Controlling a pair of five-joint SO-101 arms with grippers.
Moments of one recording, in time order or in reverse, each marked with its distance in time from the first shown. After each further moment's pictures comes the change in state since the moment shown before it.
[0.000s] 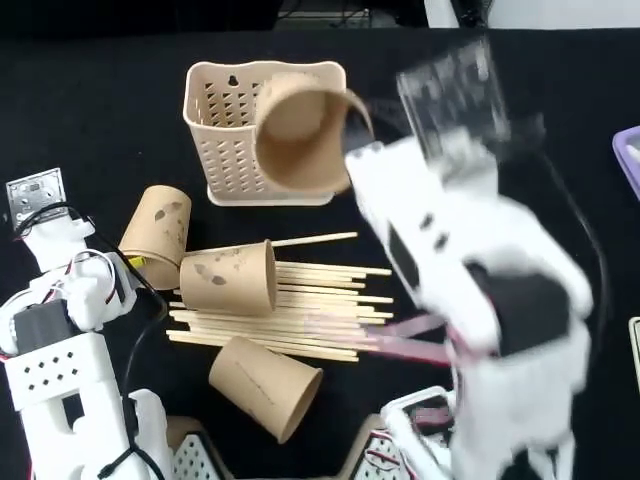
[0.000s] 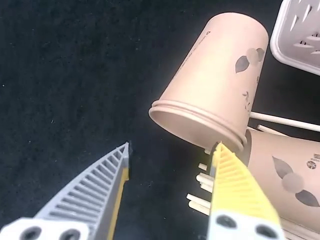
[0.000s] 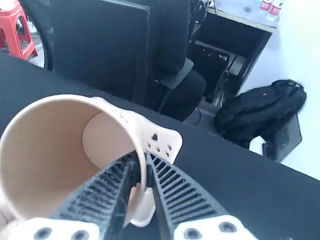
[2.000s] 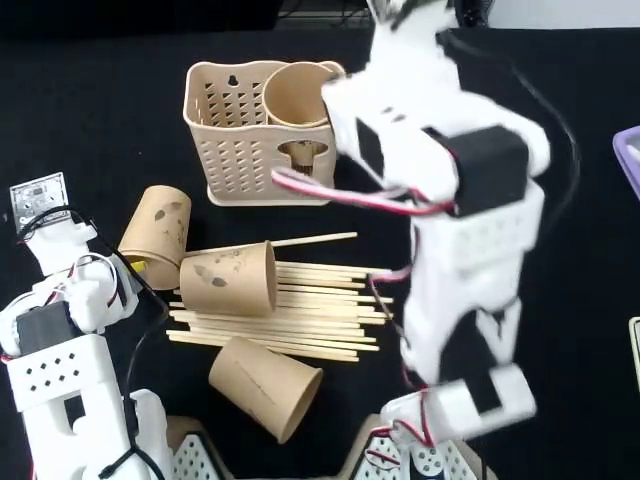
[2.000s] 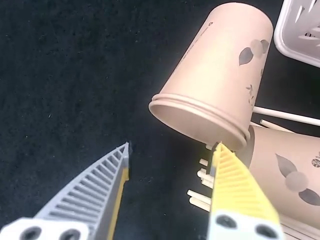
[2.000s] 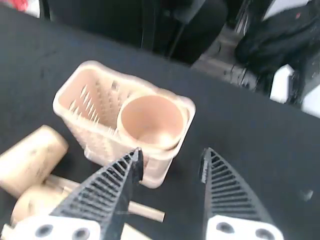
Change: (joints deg) left arm 0.0 -0.5 1.7 0.0 0.0; right arm 0.2 32.2 -41.6 28.0 -2.8
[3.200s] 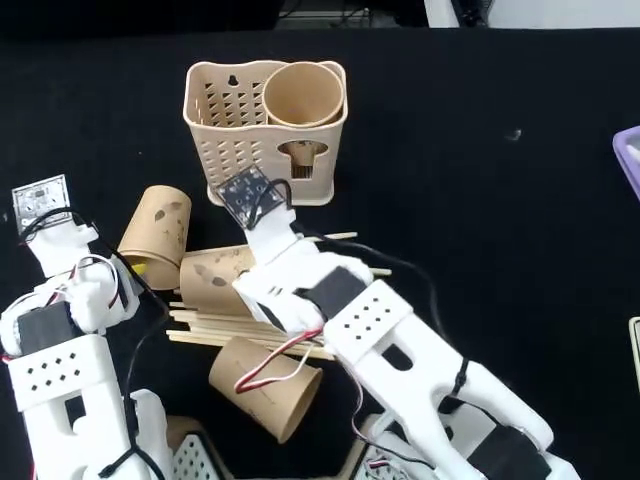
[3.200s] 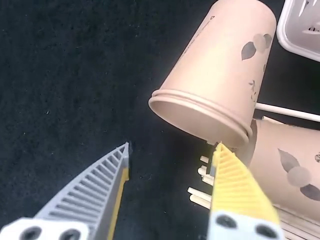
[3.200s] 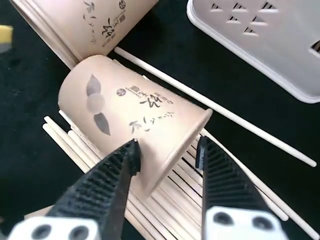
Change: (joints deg) left arm 0.0 0.0 0.9 0.0 0.0; right arm -24.1 -26.5 98.3 -54.2 -9.8
